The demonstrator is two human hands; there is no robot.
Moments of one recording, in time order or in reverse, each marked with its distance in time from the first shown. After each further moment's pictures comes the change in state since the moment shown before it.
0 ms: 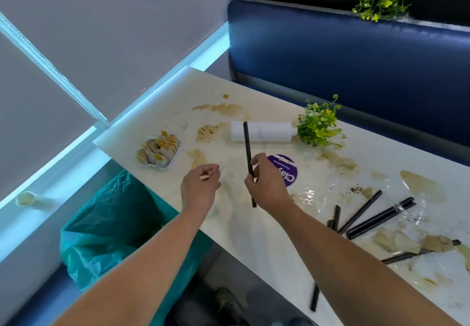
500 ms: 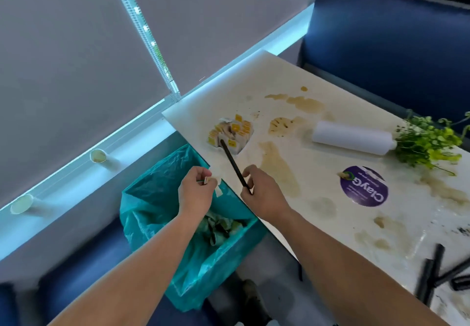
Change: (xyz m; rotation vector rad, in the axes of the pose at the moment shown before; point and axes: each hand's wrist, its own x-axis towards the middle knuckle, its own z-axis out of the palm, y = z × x) left_hand 0.054 -0.070 -0.193 0.193 0.207 -0.115; right_hand 0.004 -0.097 0.183 -0.159 -0.395 -0.233
